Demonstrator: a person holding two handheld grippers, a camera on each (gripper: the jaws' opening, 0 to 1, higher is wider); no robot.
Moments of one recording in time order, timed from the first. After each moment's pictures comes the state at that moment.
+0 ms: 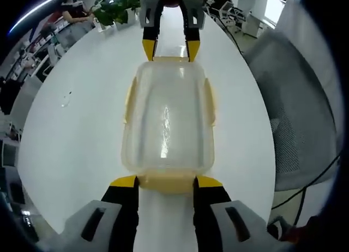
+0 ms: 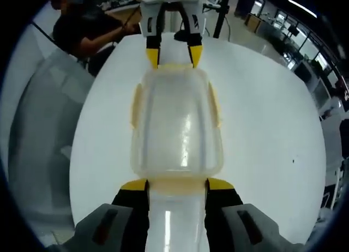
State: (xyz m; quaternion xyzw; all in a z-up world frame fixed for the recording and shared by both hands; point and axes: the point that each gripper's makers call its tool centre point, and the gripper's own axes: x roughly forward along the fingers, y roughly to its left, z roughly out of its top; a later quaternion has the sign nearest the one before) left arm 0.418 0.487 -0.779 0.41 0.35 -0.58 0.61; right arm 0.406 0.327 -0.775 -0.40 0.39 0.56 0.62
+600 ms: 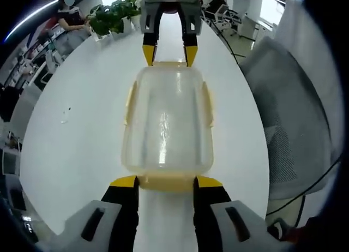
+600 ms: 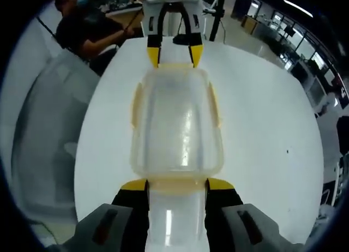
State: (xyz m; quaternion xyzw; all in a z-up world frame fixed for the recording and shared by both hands) left arm 0.416 0.458 -0.759 0.41 0.33 -0.60 0.61; right arm 0.401 0.299 -0.760 -0.39 0.38 0.55 0.63
